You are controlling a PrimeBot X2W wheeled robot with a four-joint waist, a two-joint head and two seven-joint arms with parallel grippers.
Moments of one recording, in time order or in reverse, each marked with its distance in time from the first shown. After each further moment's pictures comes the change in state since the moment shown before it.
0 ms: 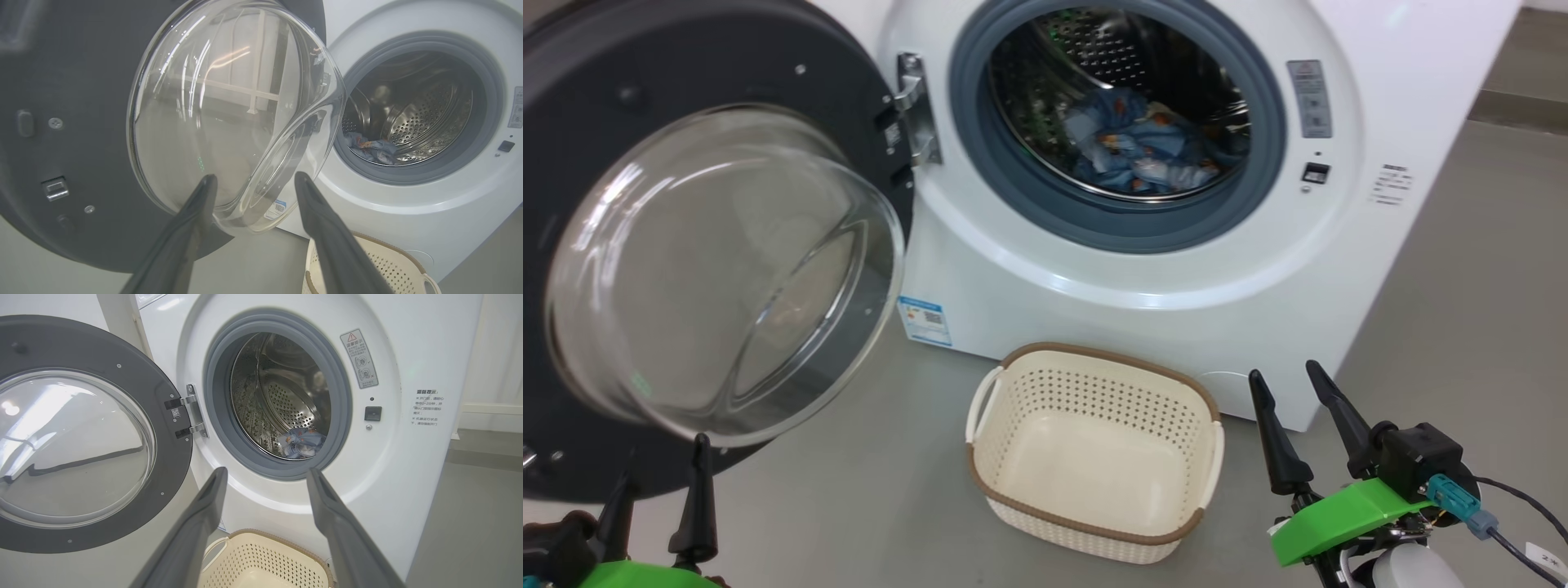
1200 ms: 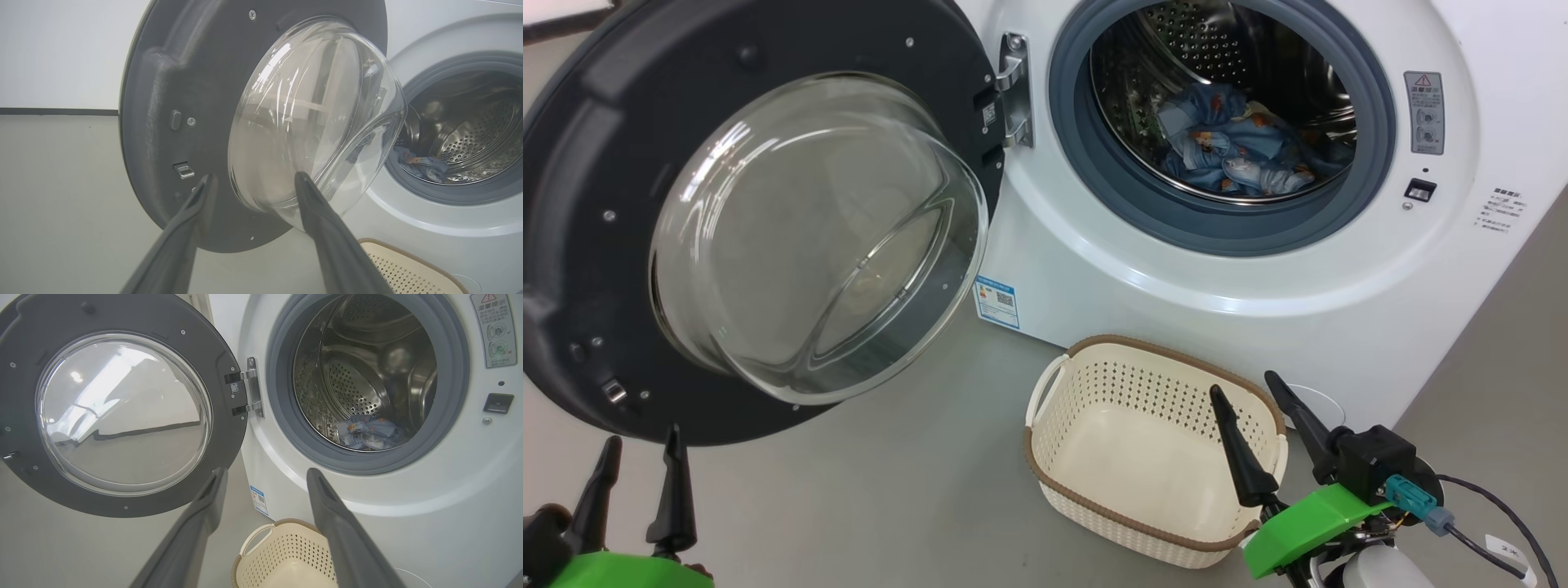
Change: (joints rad) left arm -0.020 -0.003 0.041 0.016 0.000 -0.002 0.000; right arm -0.032 -0.002 0.086 0.055 0.001 0.000 0.000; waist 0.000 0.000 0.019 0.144
